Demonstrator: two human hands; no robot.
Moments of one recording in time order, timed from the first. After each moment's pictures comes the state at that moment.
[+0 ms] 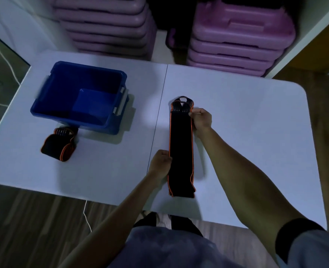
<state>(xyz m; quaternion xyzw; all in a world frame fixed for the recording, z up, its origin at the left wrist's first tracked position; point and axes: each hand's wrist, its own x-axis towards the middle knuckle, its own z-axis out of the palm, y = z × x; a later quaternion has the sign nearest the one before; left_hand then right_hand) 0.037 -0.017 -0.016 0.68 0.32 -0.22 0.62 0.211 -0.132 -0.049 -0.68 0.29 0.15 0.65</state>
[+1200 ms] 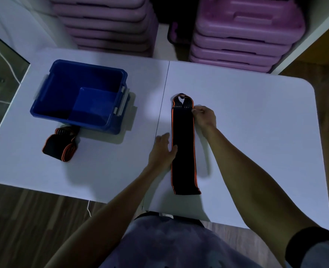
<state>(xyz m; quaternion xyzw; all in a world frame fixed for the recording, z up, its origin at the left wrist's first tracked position) 0.072 -0.003 -0.038 0.89 0.16 -0.12 0.40 0.215 -0.137 -0.041 -0.83 0.18 0.19 0.50</state>
